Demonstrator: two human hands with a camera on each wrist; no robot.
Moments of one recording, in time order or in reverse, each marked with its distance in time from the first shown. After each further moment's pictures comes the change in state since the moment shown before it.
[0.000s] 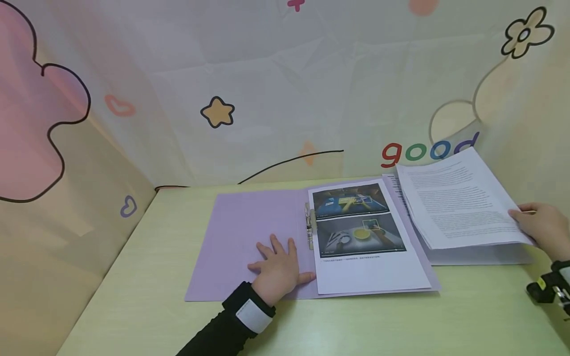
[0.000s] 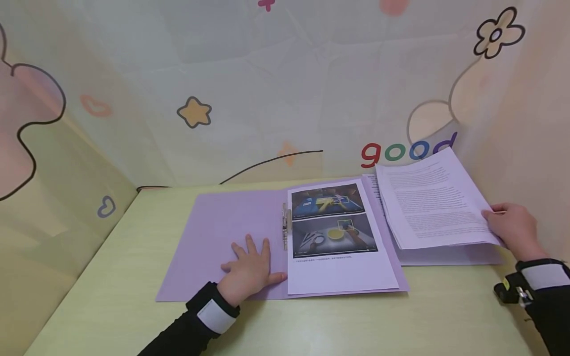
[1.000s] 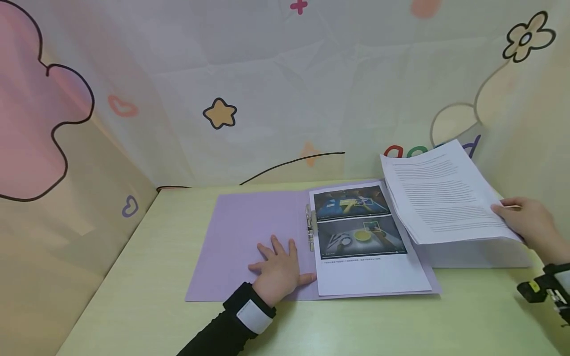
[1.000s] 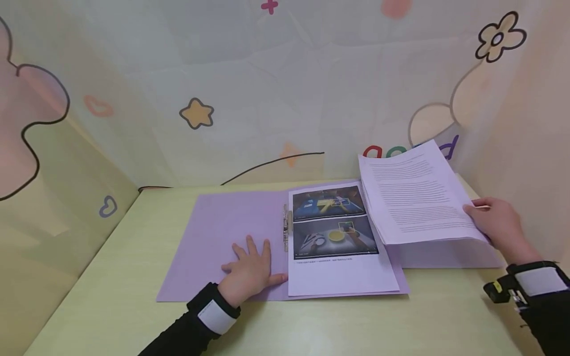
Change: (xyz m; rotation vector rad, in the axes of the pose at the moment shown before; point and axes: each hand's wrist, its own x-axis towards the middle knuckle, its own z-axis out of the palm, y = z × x) left_hand 0.001 0.000 0.001 0.002 0.001 -0.006; right_hand -0.013 -0.041 -0.002 0.016 -0.005 -0.126
